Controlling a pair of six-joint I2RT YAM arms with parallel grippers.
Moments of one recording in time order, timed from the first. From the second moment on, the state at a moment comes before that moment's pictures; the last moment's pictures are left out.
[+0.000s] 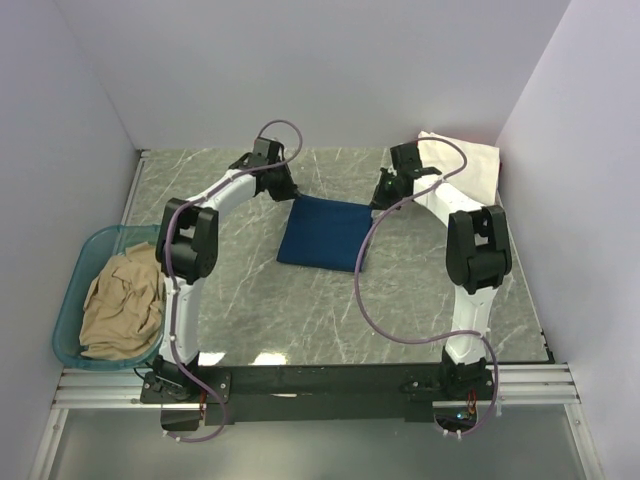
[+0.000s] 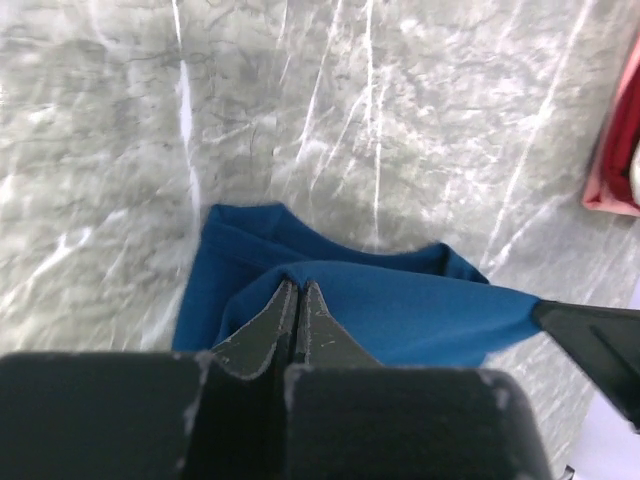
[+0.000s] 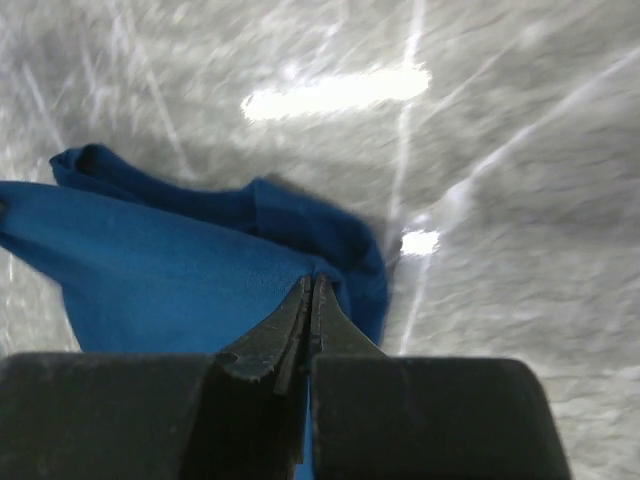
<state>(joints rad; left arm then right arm) -0.34 2.19 1.78 -0.38 0.19 -0.72 0.22 2.02 1.55 -0.47 -0.17 0.54</state>
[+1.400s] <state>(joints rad) -0.75 2.06 1.49 -0.28 0.11 -0.76 0.16 1.76 1.03 -0.20 -0.30 0.67</state>
